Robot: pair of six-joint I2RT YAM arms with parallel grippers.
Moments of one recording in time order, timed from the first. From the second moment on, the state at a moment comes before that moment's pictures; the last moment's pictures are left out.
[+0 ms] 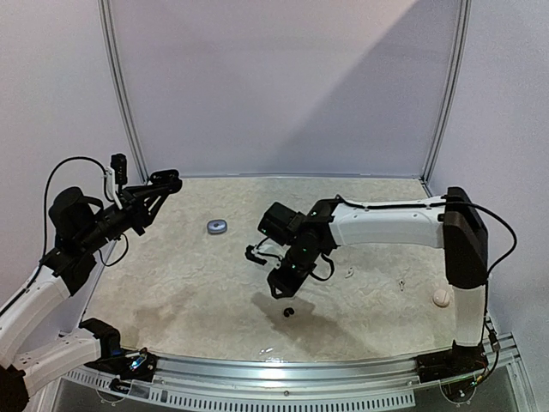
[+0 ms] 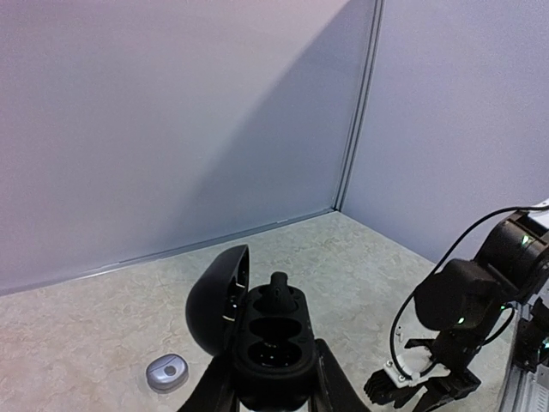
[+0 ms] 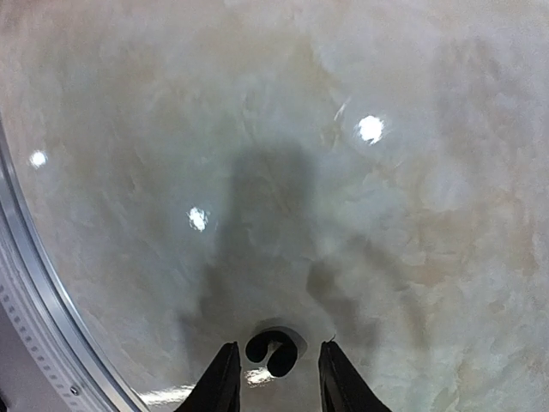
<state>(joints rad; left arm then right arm) -0.26 0.70 0.53 0.22 0.44 -0.19 1.06 2.05 1.63 -0.83 -0.15 0.07</state>
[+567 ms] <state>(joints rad) -0.26 0.70 0.51 0.22 0.46 -0.19 1.06 2.11 1.60 -0.90 -0.22 -0.03</state>
